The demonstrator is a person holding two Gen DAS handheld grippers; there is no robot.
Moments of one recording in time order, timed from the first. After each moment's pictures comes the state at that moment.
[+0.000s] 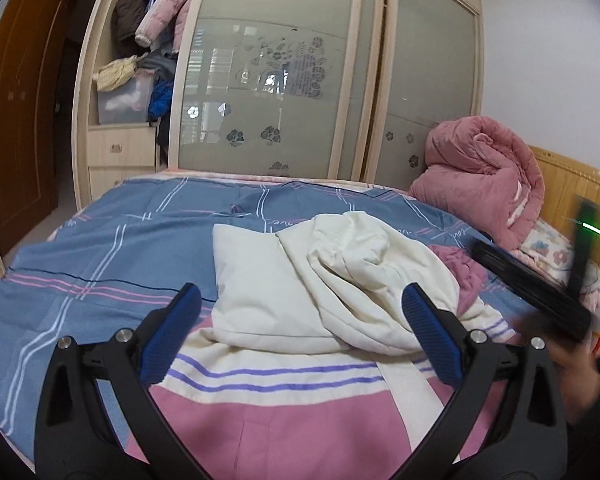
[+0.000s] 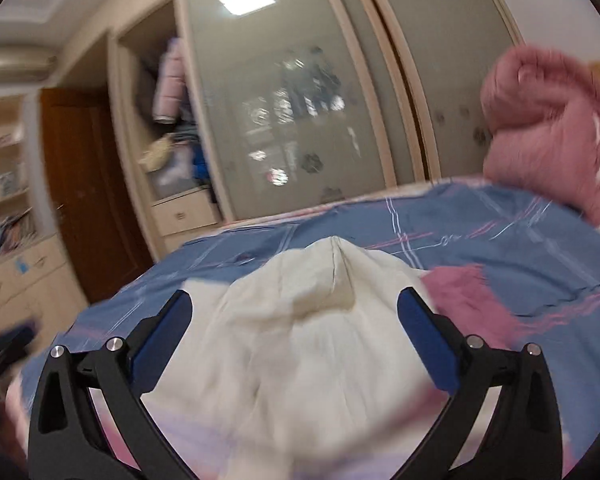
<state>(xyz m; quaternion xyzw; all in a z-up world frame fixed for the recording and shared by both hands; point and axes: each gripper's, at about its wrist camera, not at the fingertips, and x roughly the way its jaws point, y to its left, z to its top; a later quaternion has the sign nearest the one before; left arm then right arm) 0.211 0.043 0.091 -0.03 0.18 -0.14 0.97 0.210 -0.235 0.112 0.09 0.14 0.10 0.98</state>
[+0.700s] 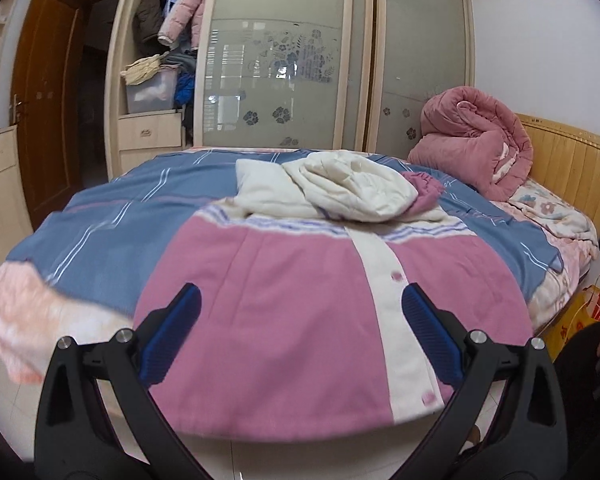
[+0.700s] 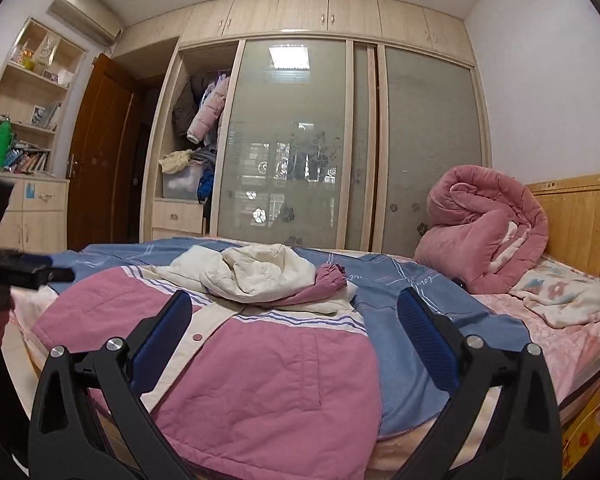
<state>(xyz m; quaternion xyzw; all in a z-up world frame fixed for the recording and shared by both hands) -0.007 0.042 0.024 -0.01 0.20 -0.11 0.97 -0.096 -0.283 0.082 -0.04 0.01 0.05 1.00</state>
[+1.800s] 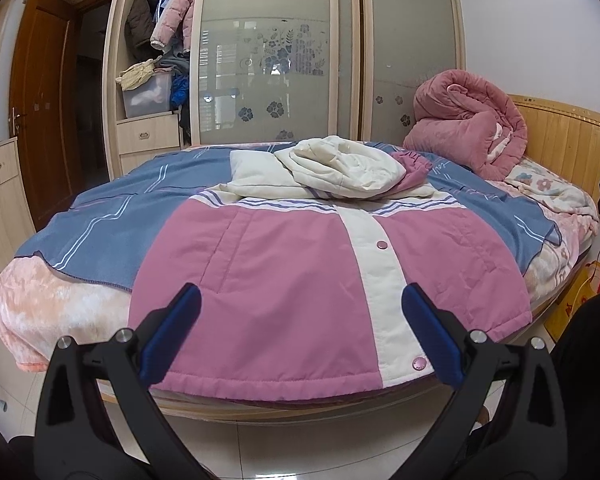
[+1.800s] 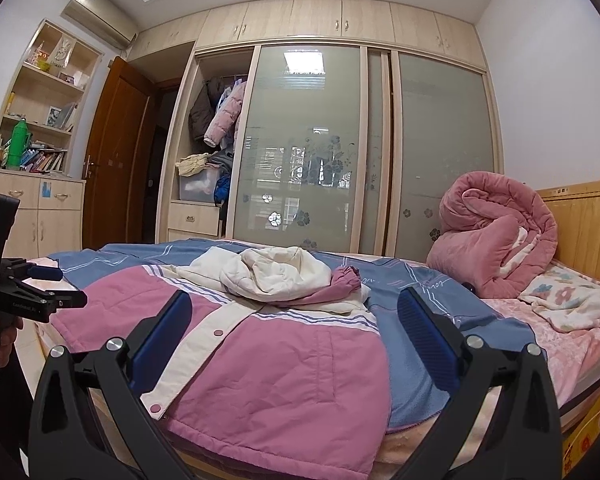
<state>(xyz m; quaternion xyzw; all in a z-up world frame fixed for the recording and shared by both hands) -0.033 0.023 0.011 0.02 0.21 -0.11 0.97 -0.111 -0.271 0.079 -0.05 0.02 0.07 1.00</state>
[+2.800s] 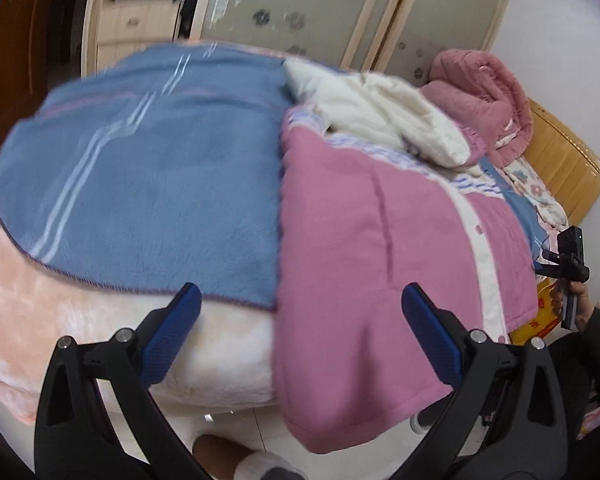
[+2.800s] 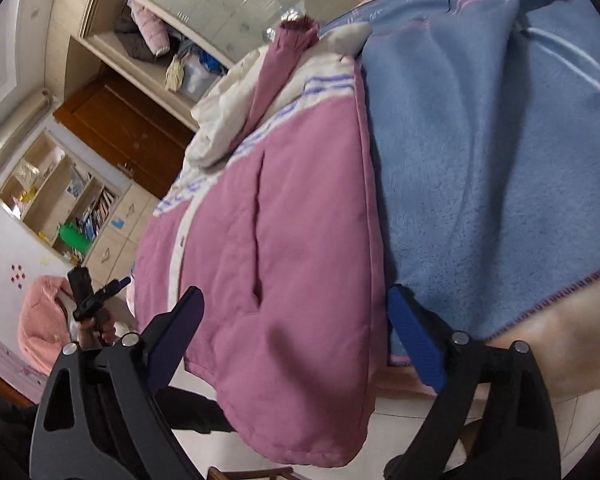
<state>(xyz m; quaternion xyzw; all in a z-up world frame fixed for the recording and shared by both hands) 0.123 0.207 -0.029 -0.08 0.39 -0.19 0.90 0.089 -0.438 -0.055 0.28 0.41 0.26 0.83</state>
